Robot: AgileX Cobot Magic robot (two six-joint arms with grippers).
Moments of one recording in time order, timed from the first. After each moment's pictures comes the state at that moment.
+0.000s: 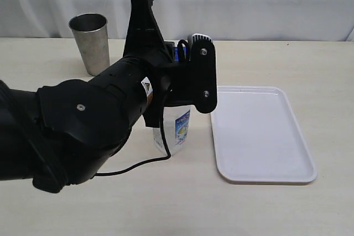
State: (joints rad) left arm -1.09 1.60 -0.93 1.74 0.76 -0.71; right arm 0.11 0.00 0.00 -0.01 0.34 0.00
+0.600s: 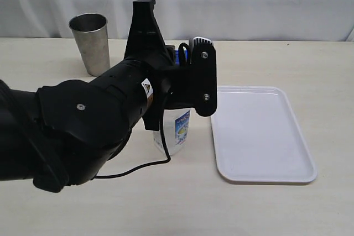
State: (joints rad) left arm -1.09 1.60 -0.93 1.72 0.74 -0.68; right arm 0.11 0.00 0.00 -0.01 0.34 0.00
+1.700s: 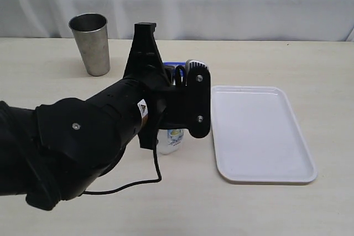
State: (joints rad) left arm -1.09 1.60 -0.86 1.74 0.69 -0.72; right arm 0.11 0.00 0.00 -0.01 0.34 0.00
